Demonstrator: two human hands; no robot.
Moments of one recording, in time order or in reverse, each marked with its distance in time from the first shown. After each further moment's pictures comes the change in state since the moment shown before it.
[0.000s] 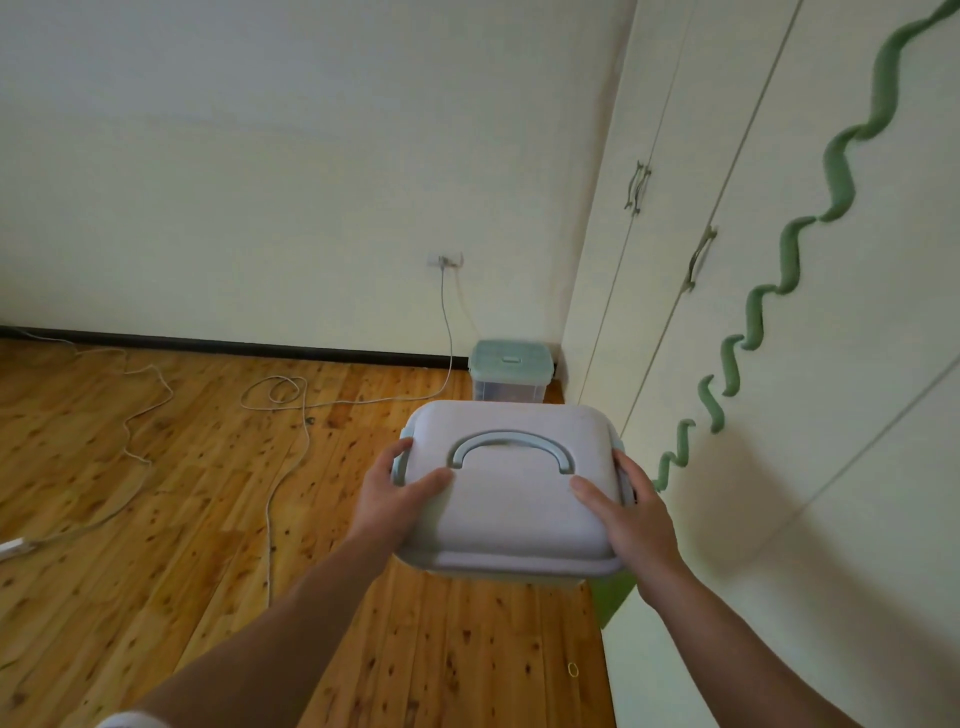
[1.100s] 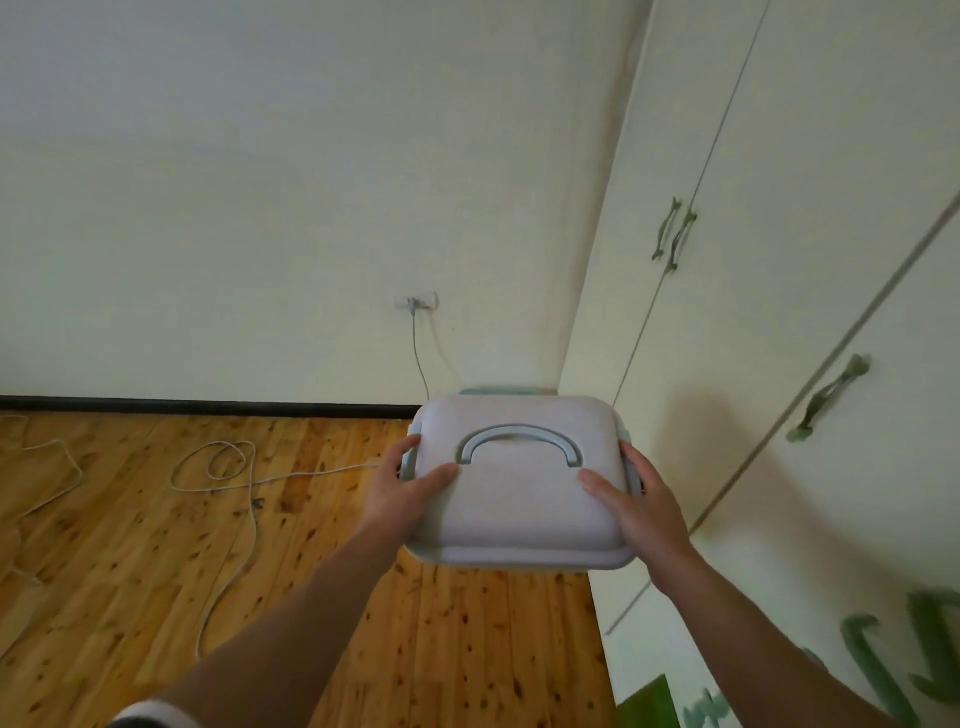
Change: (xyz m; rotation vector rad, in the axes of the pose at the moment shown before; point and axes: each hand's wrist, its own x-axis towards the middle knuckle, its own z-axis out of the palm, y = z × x) left_hand 0.365 0.118 0.088 -0.010 -0.083 0.011; right_hand 0.368 -0.074 0.063 0.048 0.038 0.054
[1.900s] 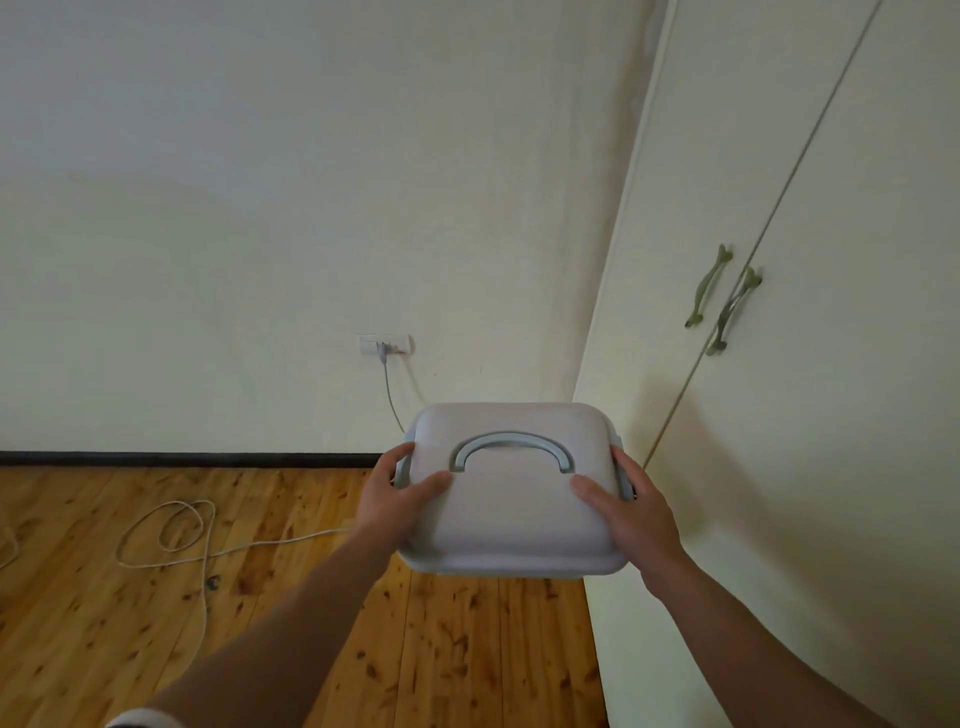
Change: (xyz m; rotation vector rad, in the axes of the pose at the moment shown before) left_hand 0.273 0.067 0.106 0.049 0.022 -0.034; right_hand 0.305 -0.021 0.024 0.007 -0.036 0.031
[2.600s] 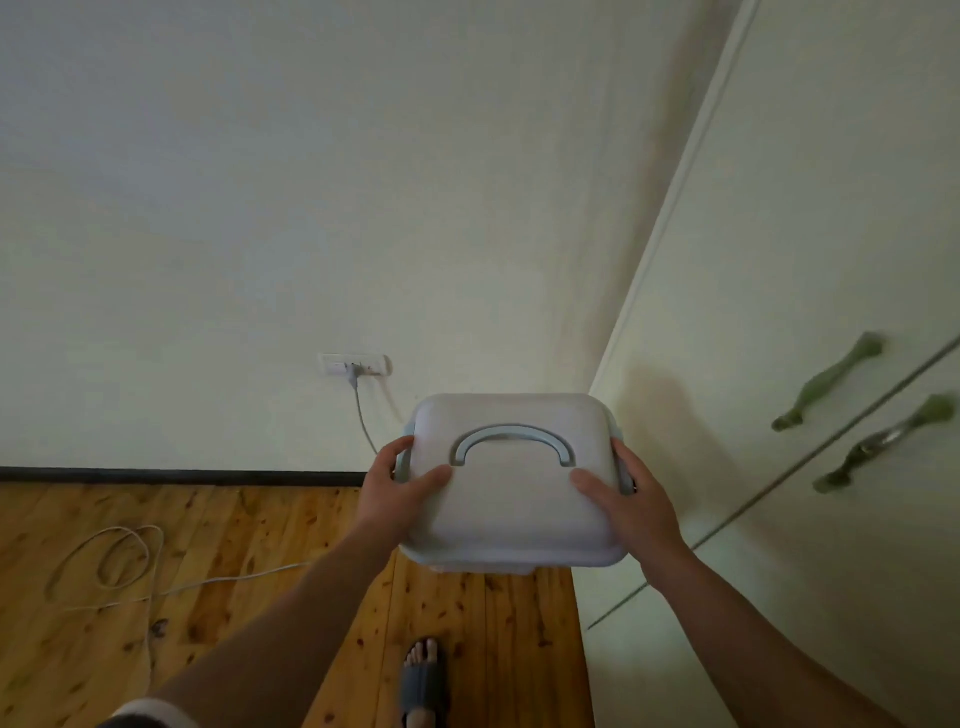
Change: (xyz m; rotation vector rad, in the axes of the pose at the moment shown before) left_hand 0.204 0.035 0.051 -0.003 -0.022 -0.036; right_hand 0.202 -0.034 0.038 -0.014 -0.030 0.058
